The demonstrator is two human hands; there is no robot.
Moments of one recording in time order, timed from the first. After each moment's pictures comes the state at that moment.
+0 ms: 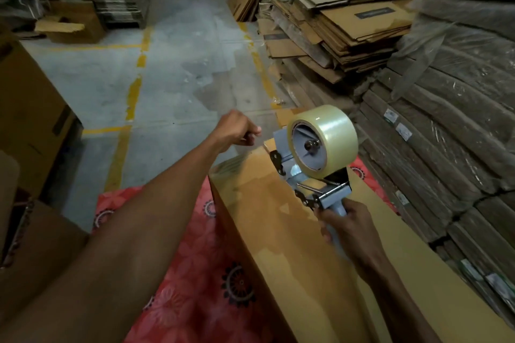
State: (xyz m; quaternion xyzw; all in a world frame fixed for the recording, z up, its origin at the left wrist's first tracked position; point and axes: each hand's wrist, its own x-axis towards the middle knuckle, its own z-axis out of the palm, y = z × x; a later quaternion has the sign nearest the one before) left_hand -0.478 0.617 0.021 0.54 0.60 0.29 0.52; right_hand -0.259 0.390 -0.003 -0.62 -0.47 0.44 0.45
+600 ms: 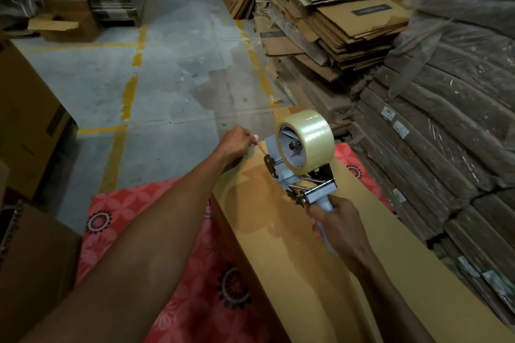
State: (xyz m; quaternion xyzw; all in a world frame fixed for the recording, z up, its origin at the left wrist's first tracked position) left_hand -0.458 0.614 -0.024 0.62 0.63 0.24 0.40; right_hand -0.263 0.407 -0.008 -0.69 -0.44 0.42 0.39
